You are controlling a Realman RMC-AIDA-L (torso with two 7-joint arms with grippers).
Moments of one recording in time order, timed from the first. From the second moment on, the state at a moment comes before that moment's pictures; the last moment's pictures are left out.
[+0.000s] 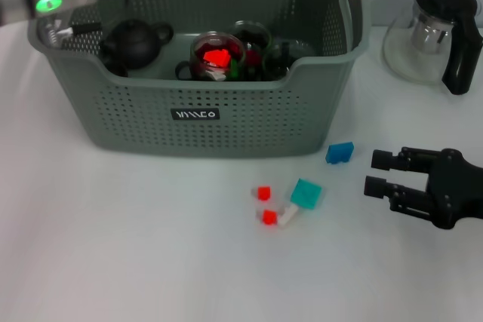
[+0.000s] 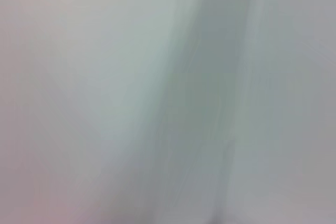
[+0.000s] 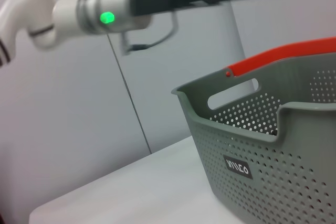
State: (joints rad) left arm -0.50 -2.16 0.98 1.30 1.72 1.30 -1.86; right arm 0.44 2.06 -0.62 -0.57 -1.95 -1.73 1.28
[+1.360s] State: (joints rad) left arm -0.38 -2.16 0.64 0.68 2.05 1.79 -1.05; right arm 0.48 2.04 -0.63 -0.67 -2.15 -1.76 1.40
